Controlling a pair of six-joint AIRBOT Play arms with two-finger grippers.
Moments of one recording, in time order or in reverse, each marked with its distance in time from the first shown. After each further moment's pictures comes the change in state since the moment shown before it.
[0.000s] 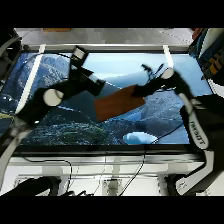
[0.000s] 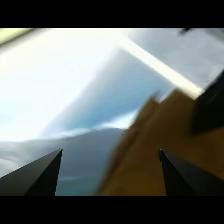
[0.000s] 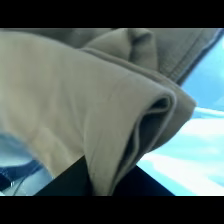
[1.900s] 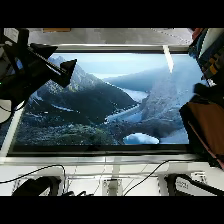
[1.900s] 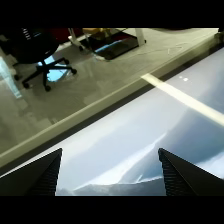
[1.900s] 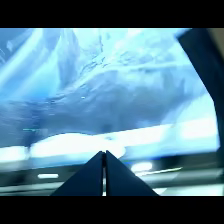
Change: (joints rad) left arm 0.098 0.287 0.000 0.107 -0.015 -0.001; right arm -0.291 0.475 -0.130 -0.432 0.328 0.309
